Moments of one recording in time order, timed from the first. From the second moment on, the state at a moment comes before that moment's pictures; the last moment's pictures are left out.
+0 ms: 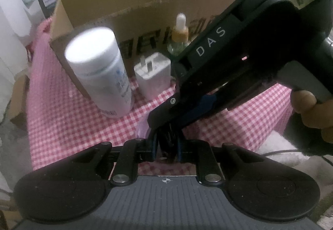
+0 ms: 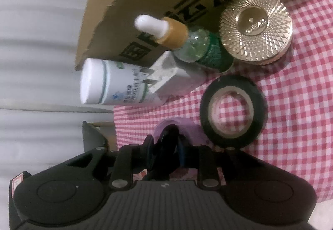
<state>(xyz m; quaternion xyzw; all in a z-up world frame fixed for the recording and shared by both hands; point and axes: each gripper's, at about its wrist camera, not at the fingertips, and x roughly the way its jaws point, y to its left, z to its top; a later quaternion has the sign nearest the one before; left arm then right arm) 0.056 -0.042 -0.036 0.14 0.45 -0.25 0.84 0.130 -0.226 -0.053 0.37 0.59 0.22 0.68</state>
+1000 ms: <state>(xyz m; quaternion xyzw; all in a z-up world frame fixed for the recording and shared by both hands) 0.259 -0.064 0.012 0.17 0.50 -0.18 0.83 0.318 -0.227 0.011 0.35 0.55 0.24 0.72</state>
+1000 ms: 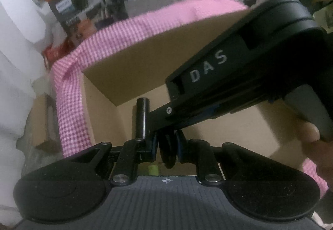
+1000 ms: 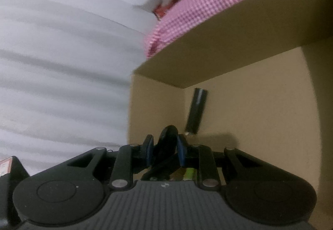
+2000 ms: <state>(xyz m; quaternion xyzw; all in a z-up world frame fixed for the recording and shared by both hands) 0.161 -0.037 0.093 0.13 0.39 -0.18 0.89 0.238 -0.288 0.065 0.38 0.45 0.27 0.76</state>
